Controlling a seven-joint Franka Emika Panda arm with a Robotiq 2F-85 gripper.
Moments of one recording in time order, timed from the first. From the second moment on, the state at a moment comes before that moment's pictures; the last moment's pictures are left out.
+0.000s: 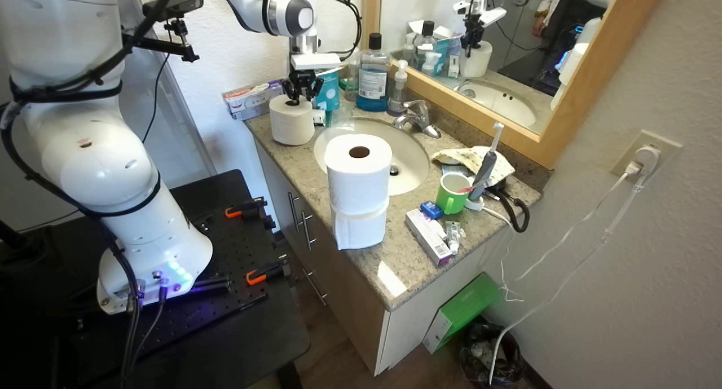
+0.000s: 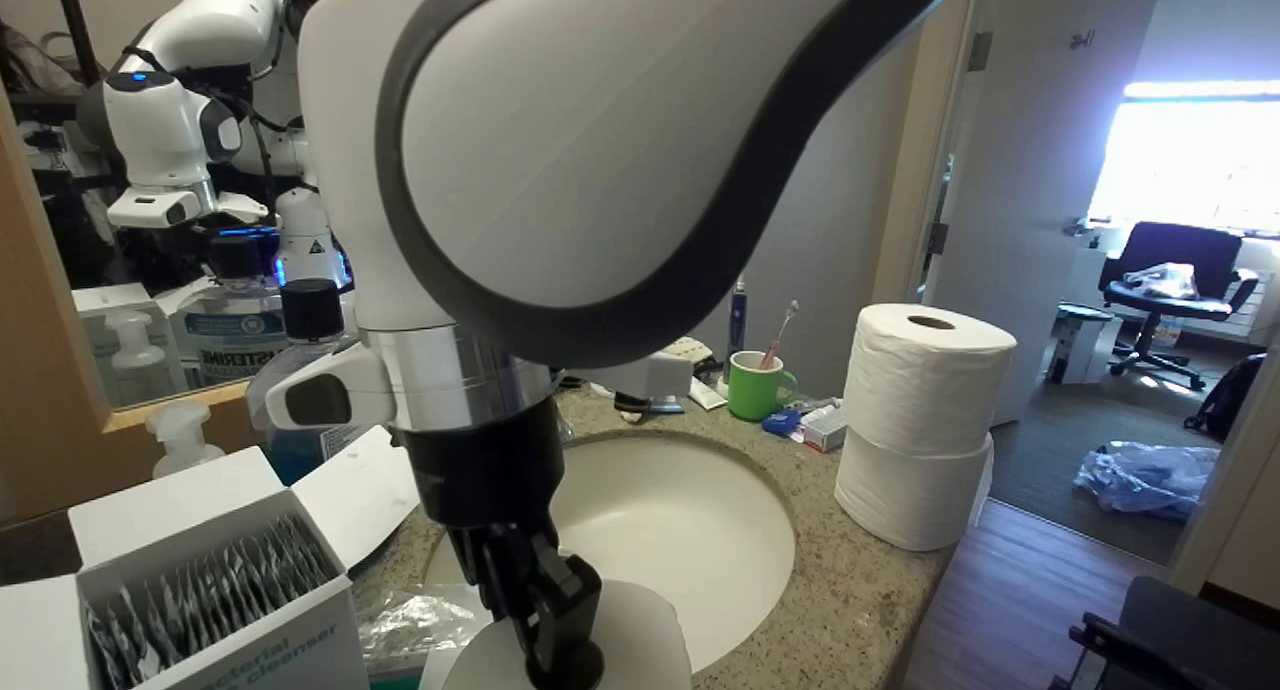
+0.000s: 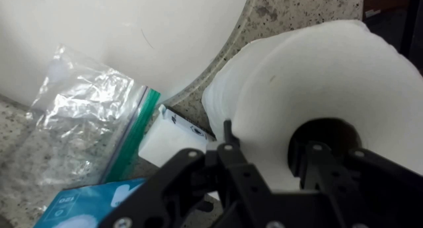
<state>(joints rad) 0.28 0.36 0.34 -2.04 -0.14 2.23 -0.88</state>
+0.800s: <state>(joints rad) 0.29 0.36 0.34 -2.04 -0.15 2.23 -0.88</state>
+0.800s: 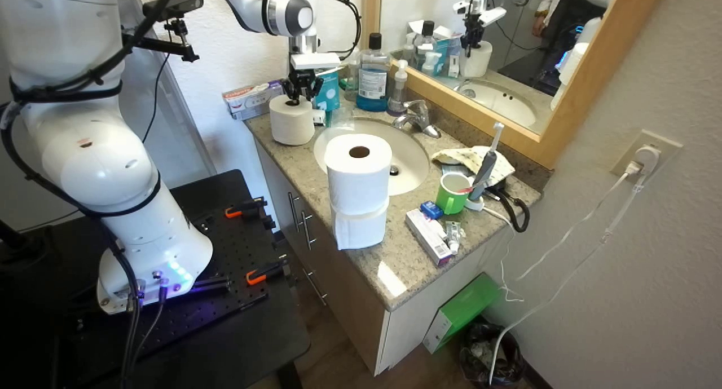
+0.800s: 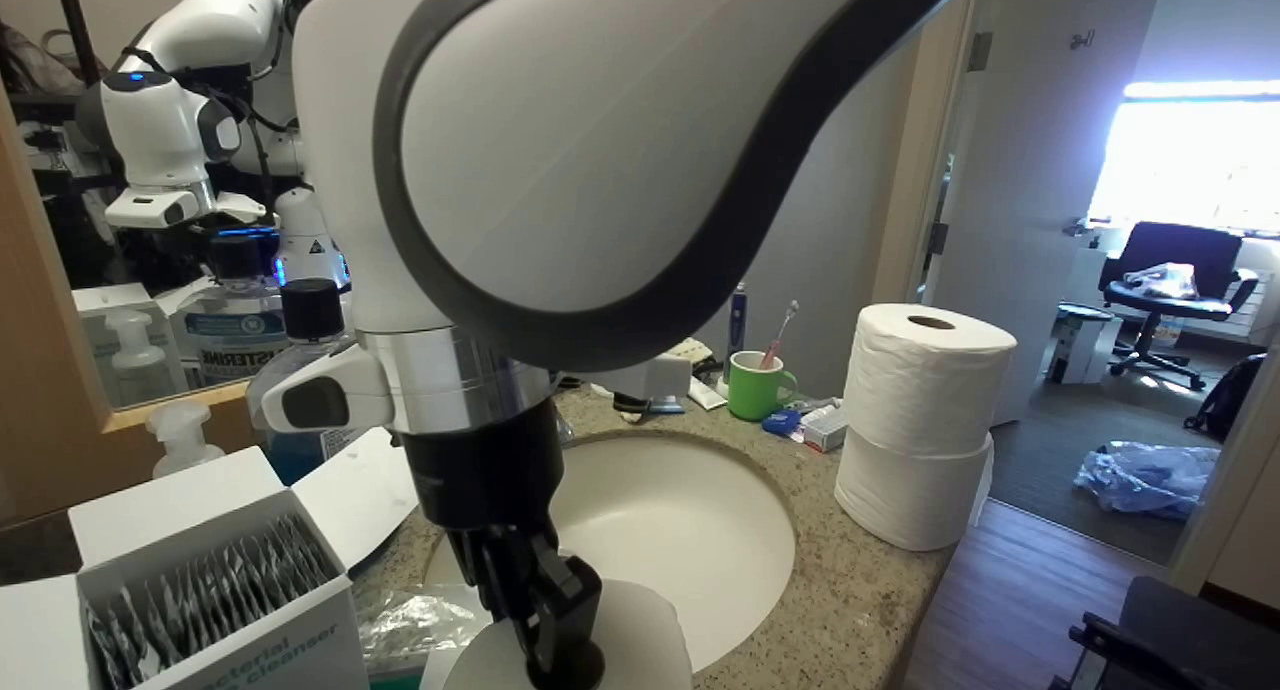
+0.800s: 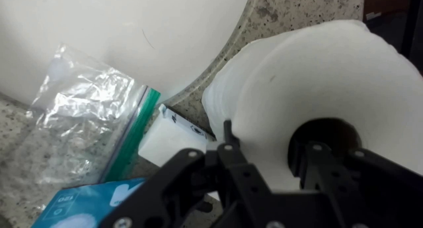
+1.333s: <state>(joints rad) 0.29 0.36 0.34 -2.04 -0.15 2.23 -0.88</state>
